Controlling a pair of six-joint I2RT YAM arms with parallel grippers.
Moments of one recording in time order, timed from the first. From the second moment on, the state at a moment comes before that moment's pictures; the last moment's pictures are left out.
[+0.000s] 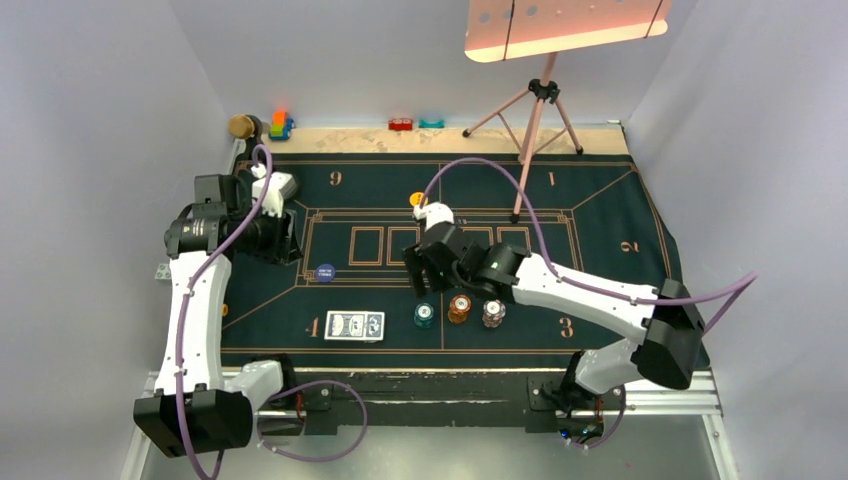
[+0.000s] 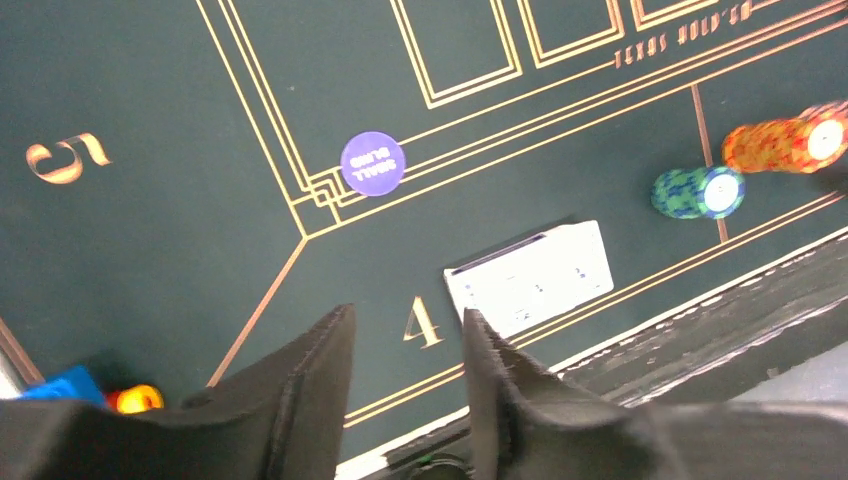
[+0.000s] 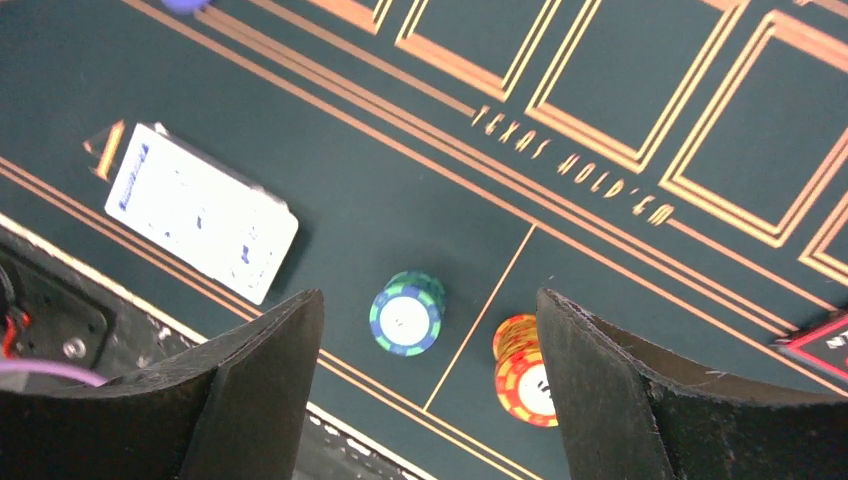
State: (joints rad) left arm 0.14 1.08 1.18 -1.11 0.43 0.30; right arm 1.02 1.40 1.14 -0.54 0.30 0.51
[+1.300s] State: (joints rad) left arm 0.14 1.05 1.16 -1.09 0.39 0.29; right arm 1.17 1.65 1.06 -0.50 0.29 0.56
